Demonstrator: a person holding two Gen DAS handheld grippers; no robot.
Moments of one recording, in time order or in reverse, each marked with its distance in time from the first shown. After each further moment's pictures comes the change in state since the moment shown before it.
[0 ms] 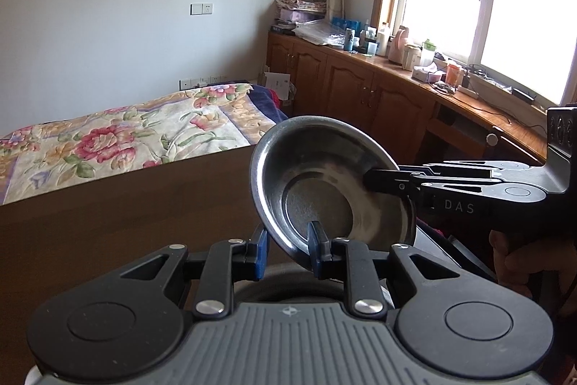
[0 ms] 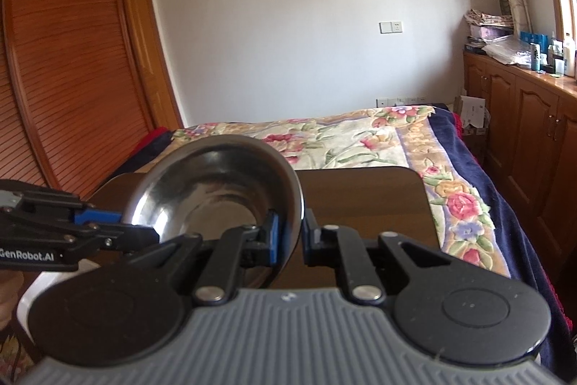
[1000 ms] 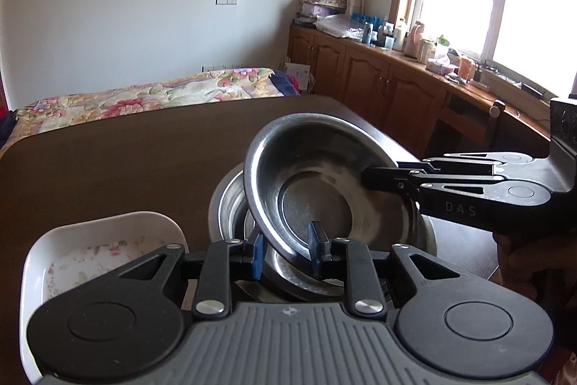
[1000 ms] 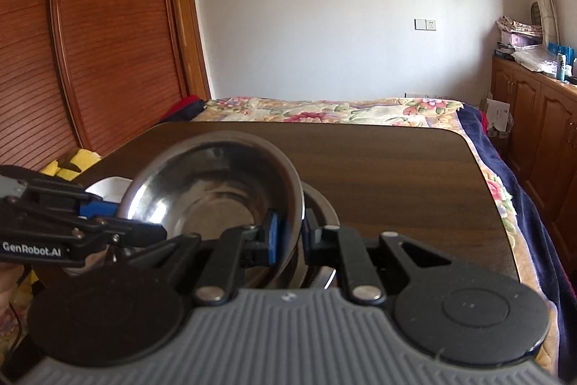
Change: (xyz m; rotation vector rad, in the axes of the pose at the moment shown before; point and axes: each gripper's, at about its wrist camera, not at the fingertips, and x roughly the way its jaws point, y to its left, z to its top) left arm -0.037 0.002 -0.087 -0.048 0.006 0.056; right arm -0.019 0.056 -0.058 -0.099 0.034 0.053
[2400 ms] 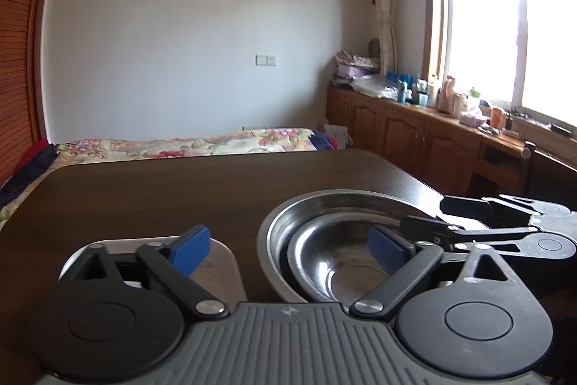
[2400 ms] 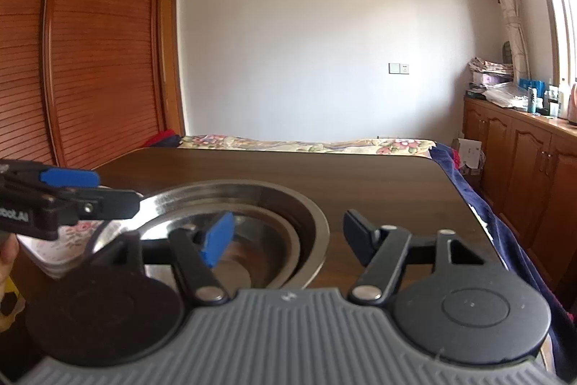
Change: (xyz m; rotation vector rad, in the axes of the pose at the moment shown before) left arm -0.018 0.008 -0.034 -0.025 -0.251 0.146; right arm -0.009 0.015 -0.029 -0.022 -0.177 -0.113
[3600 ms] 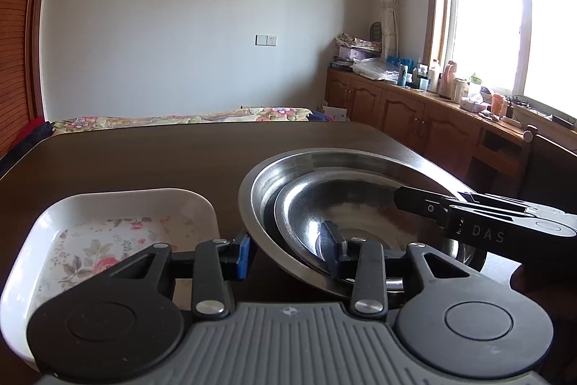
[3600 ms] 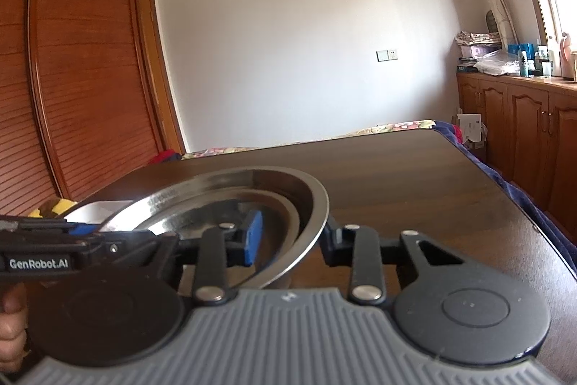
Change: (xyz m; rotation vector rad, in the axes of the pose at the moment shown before) left arm 0.012 -0.006 -0.024 -0.017 0.068 -0.015; right arm 0.007 -0.008 -0.021 0.151 -0.025 0.020
